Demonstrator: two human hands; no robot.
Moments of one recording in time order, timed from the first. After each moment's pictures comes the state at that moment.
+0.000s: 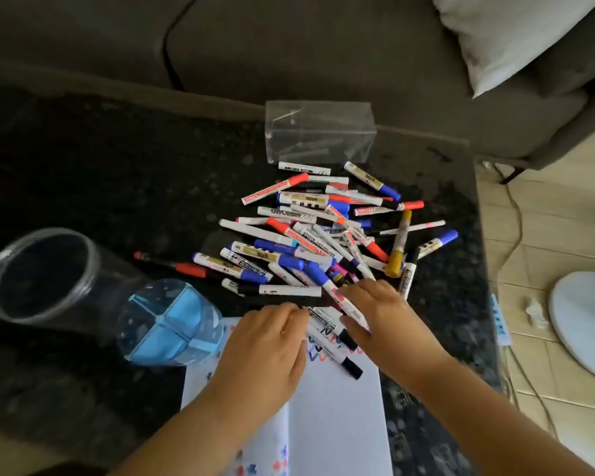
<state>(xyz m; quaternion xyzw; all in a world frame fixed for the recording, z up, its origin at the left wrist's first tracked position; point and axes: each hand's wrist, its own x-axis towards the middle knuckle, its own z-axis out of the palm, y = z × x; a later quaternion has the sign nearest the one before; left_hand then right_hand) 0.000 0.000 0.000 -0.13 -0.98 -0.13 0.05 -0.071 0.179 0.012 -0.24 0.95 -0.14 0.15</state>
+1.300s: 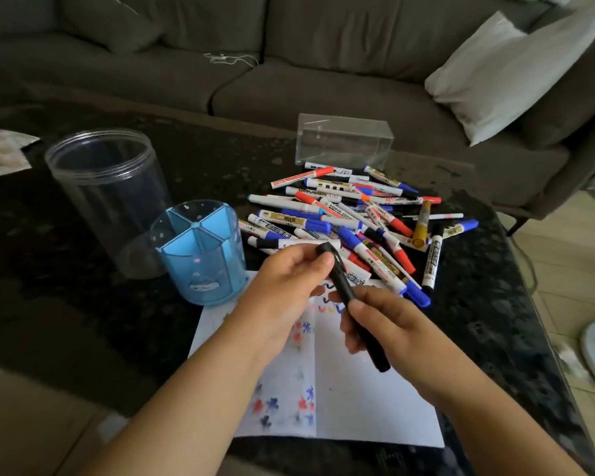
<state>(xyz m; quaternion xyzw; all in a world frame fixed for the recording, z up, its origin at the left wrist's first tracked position) 0.043 0.014 -0.031 0.12 -0.65 -0.75 0.00 0.037 0.166 -0.033 -0.11 0.77 -0.58 0.25</state>
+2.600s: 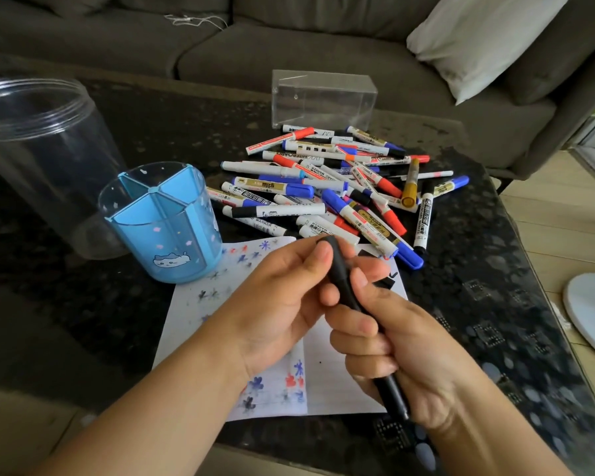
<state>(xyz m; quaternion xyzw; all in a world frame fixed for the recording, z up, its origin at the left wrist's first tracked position) 0.060 0.022 -0.057 -0.04 -0.45 -0.88 -0.15 0.061 0.162 -0.046 -0.02 0.34 -0.83 0.44</state>
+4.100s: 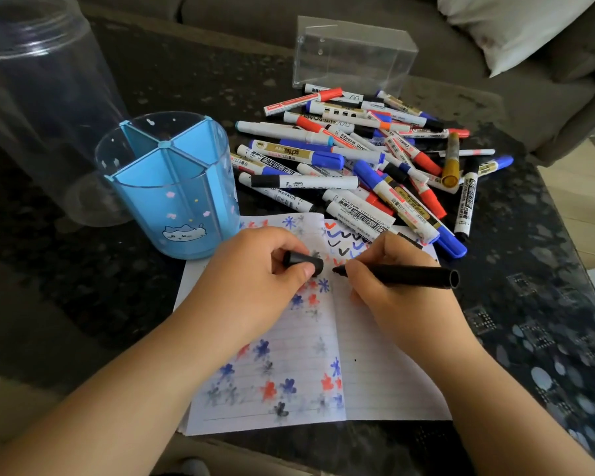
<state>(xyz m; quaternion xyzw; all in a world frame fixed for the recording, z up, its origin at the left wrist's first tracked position) 0.057 -0.028 -0.079 0.07 -0.87 -0.48 0.00 0.026 0.138 -0.092 -0.07 0.87 -0.49 0.02</state>
